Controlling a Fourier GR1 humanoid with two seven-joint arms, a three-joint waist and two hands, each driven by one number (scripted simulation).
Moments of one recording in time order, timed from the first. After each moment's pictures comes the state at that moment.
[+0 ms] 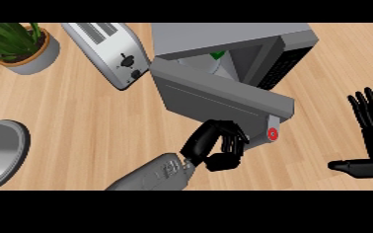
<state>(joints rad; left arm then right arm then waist) -0.64 0.02 -1.01 -0.99 0.38 0.43 -0.22 -0.07 -0.50 -0.13 -1.06 -0.33 0.39 -0.76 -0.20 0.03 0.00</state>
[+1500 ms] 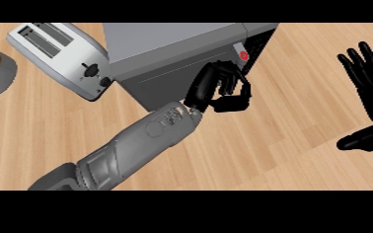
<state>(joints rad) -0.99 0.04 -0.90 -0.83 0.62 0.60 -0.25 -0.27 -0.58 -0.06 -1.23 -0.48 0.54 -0.58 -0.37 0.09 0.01</state>
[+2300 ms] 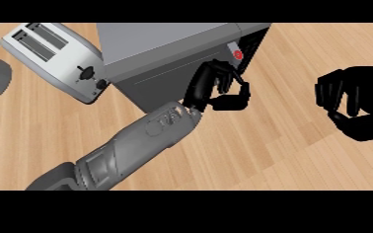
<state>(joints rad) -0.99 0.05 -0.92 -0.83 0.68 0.67 -0.26 -0.35 -0.64 0.08 -1.42 -0.50 0.67 -0.46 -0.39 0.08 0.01</state>
